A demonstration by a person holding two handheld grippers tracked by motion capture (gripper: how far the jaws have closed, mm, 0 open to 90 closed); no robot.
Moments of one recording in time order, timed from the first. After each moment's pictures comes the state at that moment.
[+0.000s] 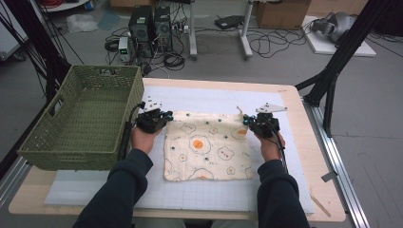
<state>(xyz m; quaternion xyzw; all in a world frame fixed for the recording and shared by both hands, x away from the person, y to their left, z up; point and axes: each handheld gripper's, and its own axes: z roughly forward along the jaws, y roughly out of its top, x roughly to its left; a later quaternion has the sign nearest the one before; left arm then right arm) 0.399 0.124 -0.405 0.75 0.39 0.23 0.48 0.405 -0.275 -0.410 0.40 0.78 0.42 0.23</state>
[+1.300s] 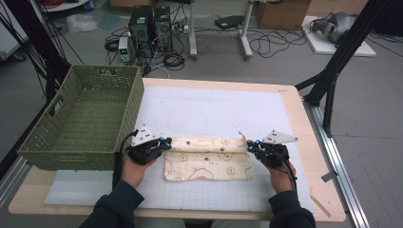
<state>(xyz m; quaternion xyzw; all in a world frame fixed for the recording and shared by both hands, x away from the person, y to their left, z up) 0.315 0.136 -0.426 0.77 0.33 0.19 0.51 0.315 -0.285 -0.422 0.36 0.80 0.42 0.22</state>
